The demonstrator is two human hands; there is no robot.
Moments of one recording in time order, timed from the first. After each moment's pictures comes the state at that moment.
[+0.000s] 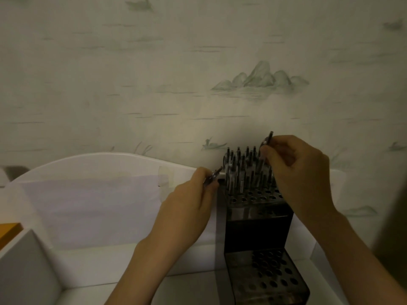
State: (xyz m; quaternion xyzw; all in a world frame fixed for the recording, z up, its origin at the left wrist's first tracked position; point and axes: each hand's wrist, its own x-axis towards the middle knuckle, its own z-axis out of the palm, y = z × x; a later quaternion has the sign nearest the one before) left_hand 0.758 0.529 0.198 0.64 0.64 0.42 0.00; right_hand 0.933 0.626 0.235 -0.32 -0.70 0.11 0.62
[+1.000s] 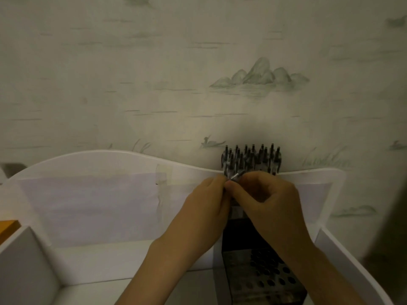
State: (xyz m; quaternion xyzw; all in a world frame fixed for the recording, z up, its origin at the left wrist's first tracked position) left_hand 0.781 0.541 0.194 0.68 0.61 0.40 0.05; right_hand 0.914 0.587 0.196 -0.29 -0.74 0.26 0.55
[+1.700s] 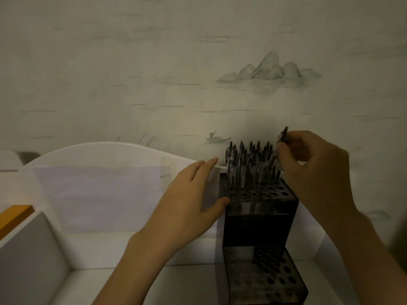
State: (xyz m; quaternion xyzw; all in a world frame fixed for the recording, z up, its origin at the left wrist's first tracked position) left_hand 0.759 0.525 0.190 0.67 0.65 0.35 -0.08; right_hand 0.953 0.631 0.238 -0.33 -0.73 0.07 0.60
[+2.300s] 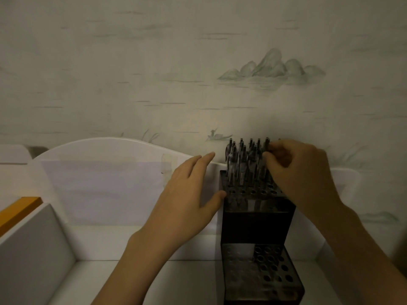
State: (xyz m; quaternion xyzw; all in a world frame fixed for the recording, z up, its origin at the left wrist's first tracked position) left_hand 0.768 0.521 0.187 0.65 0.66 0.37 -0.10; right_hand 0.947 0.640 0.231 -0.34 -0.78 0.09 0.52
